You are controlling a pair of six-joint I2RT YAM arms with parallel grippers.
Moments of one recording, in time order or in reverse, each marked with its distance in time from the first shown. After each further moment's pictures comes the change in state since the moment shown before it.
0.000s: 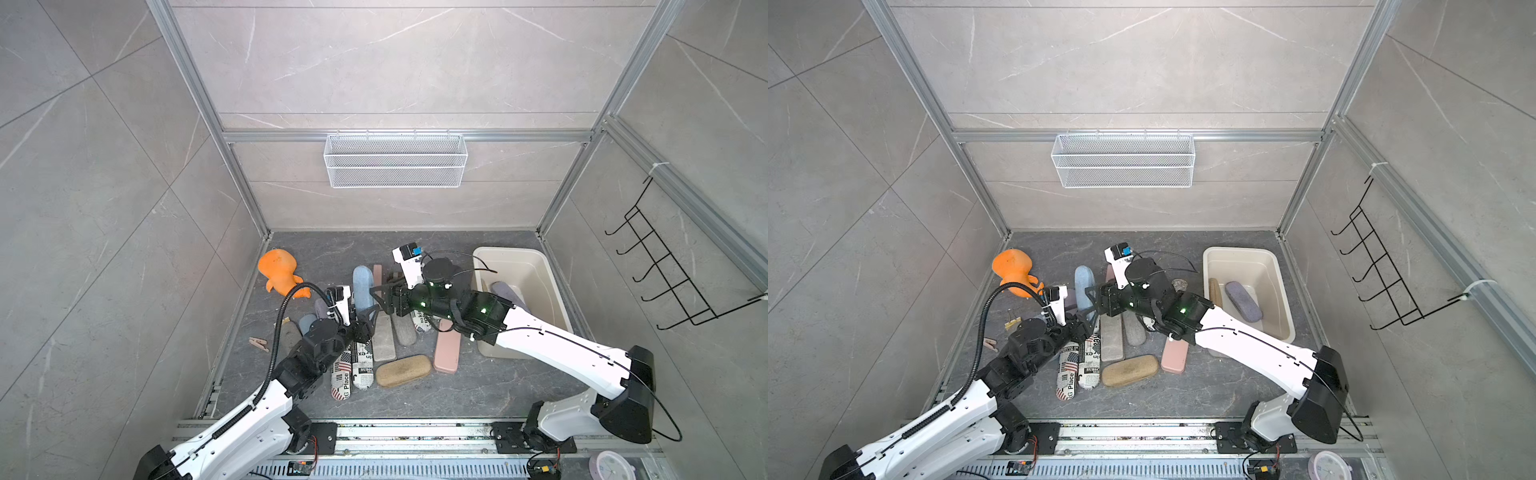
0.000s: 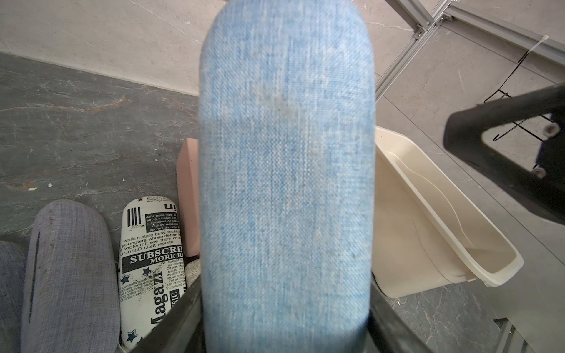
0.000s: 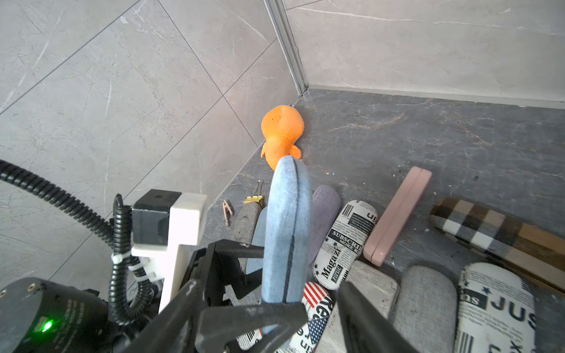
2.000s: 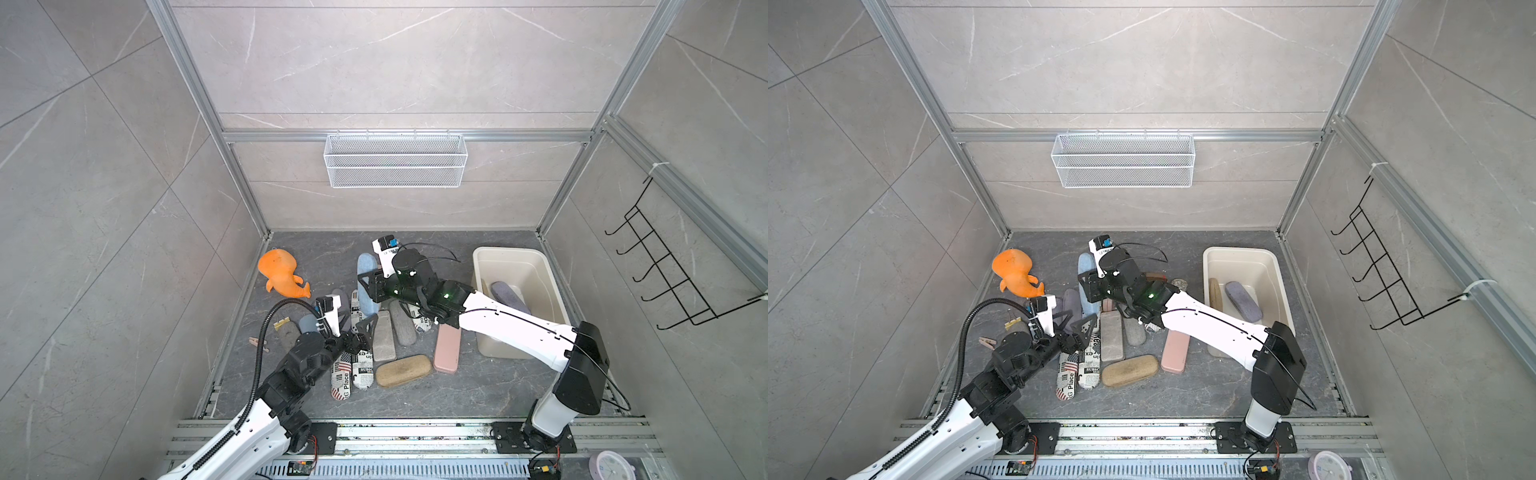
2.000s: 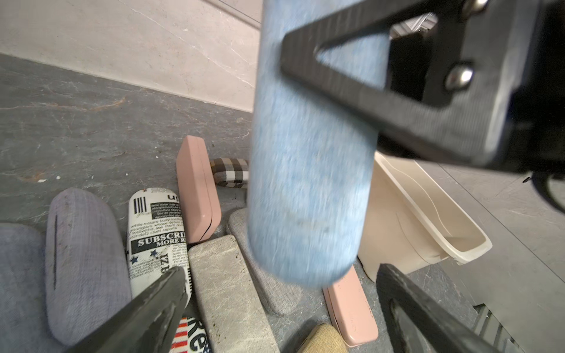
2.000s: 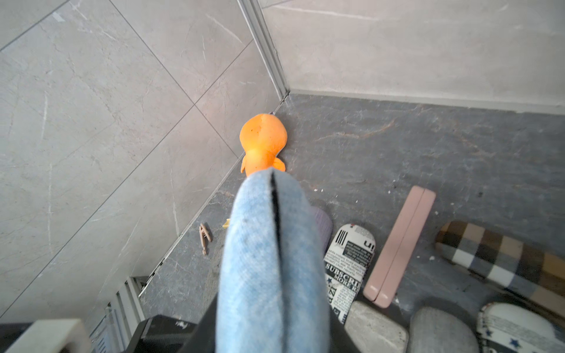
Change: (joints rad) left arm 0.000 -0.235 -0.073 -0.131 0.012 -0.021; right arm -0.020 0.232 0.174 0.034 0.080 0.003
